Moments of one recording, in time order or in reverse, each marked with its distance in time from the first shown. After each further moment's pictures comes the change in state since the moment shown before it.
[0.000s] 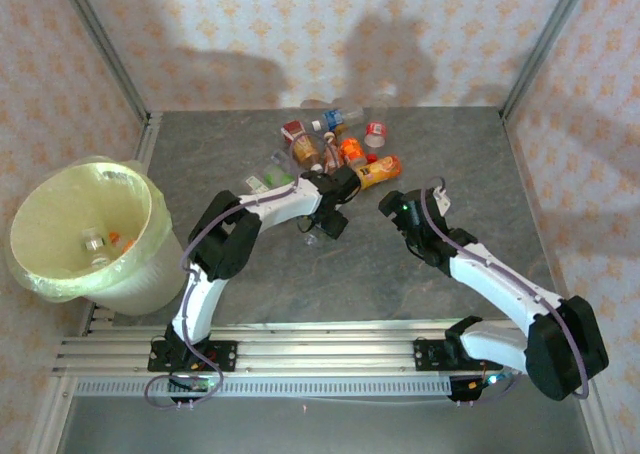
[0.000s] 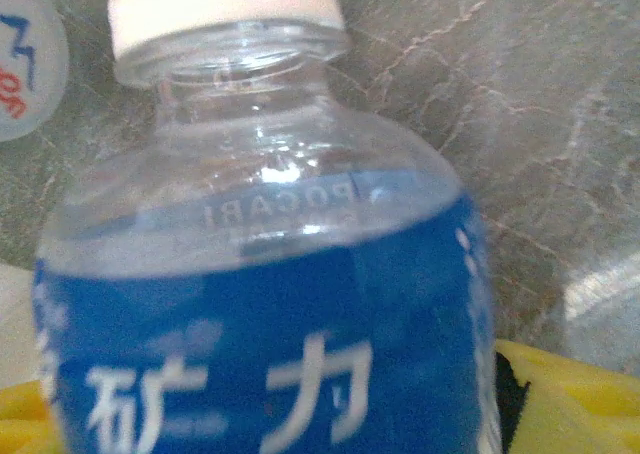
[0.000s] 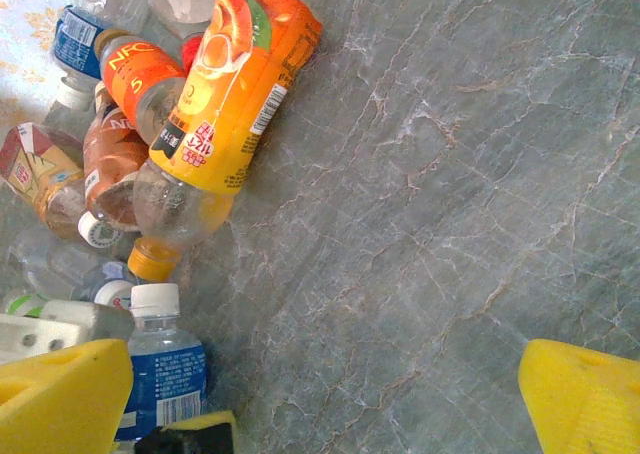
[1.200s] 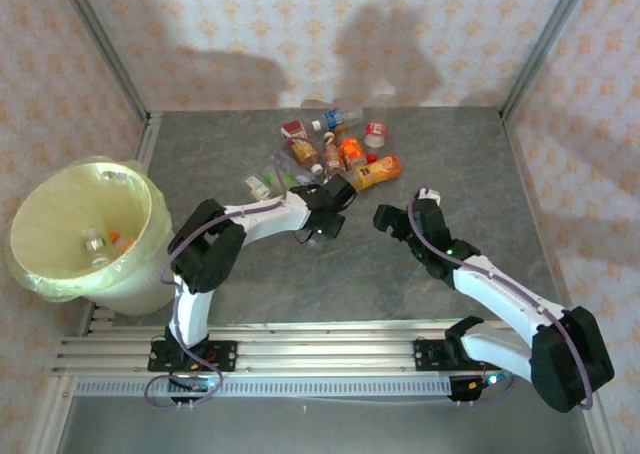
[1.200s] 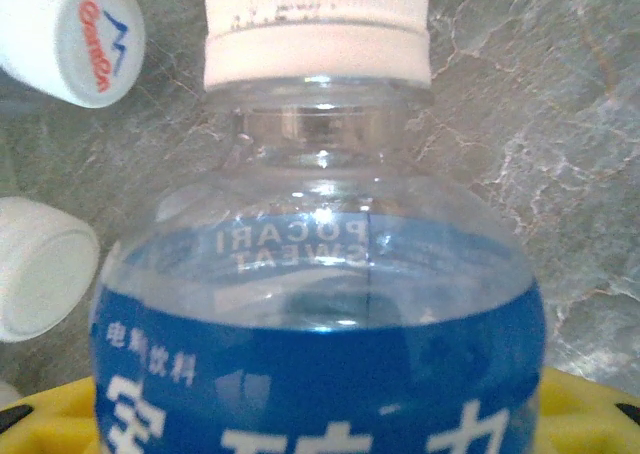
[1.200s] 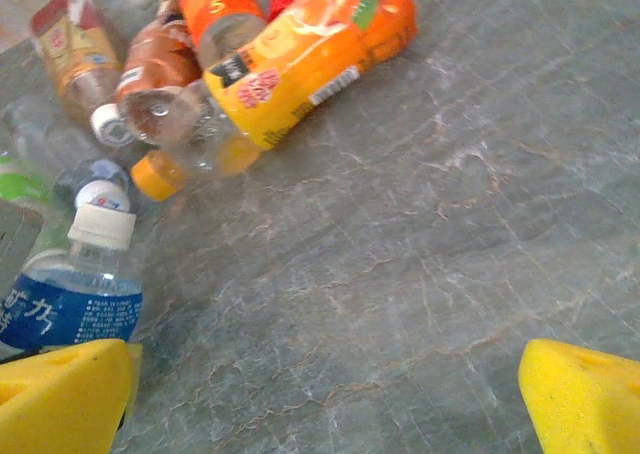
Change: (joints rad) left arm -0.033 -0.188 -0.255 0.267 -0.042 -0.117; right arm 0.000 -0.071 -0.112 0.155 -0.079 -0.448
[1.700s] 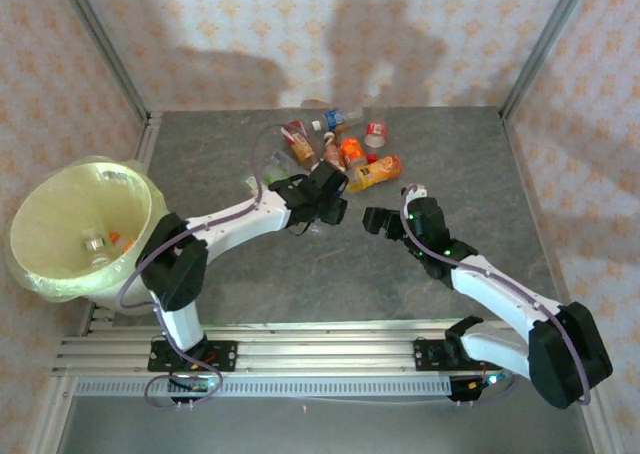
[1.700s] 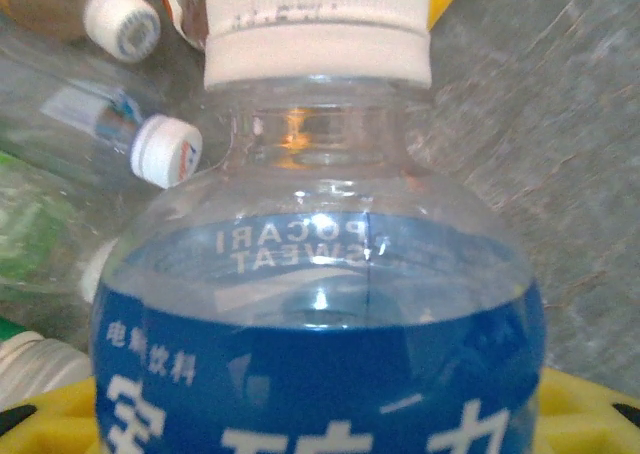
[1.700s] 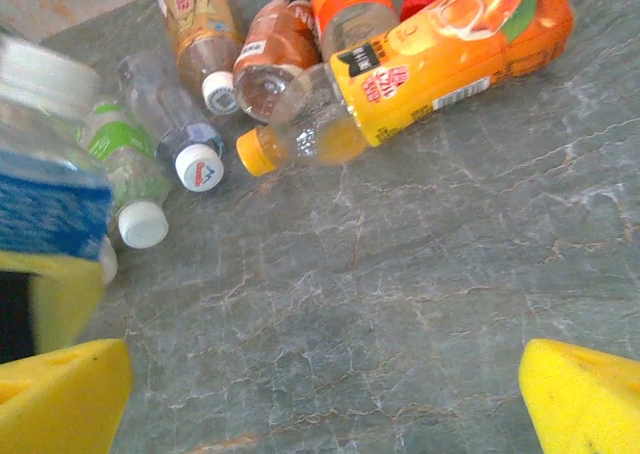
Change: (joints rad) left arm 0.000 -0.212 -0.017 0.024 0.042 -0.051; right arm 0.001 0.033 -0.016 0.132 -0.163 -0.129
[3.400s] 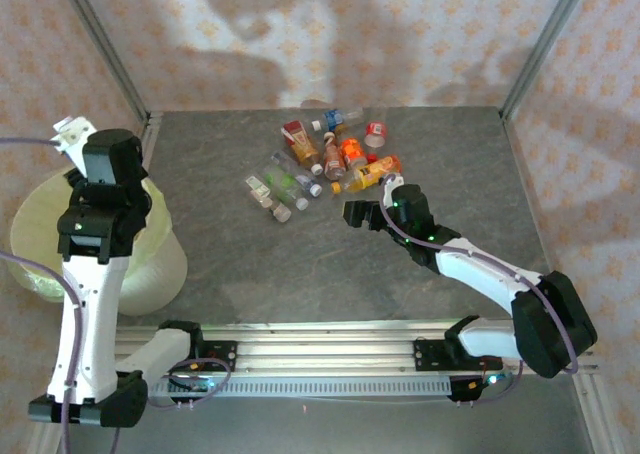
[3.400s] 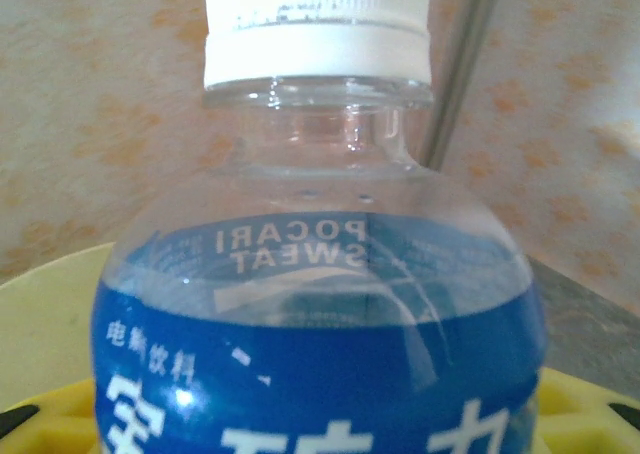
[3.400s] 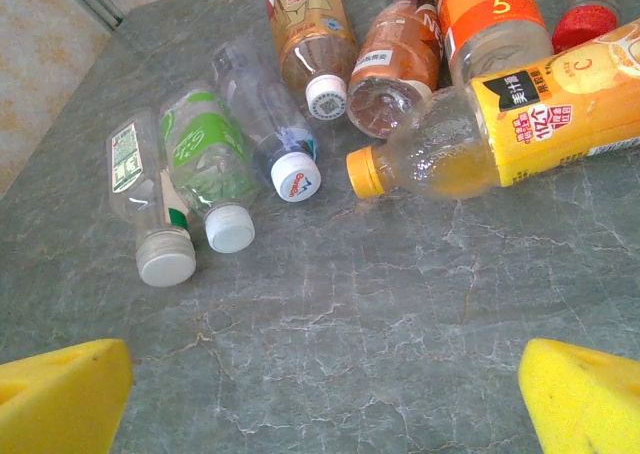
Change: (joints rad) left arm 0.758 -0.765 0.091 -0.388 -0.557 -0.055; right arm 0.053 0.167 0.116 0.092 -0.093 -0.058
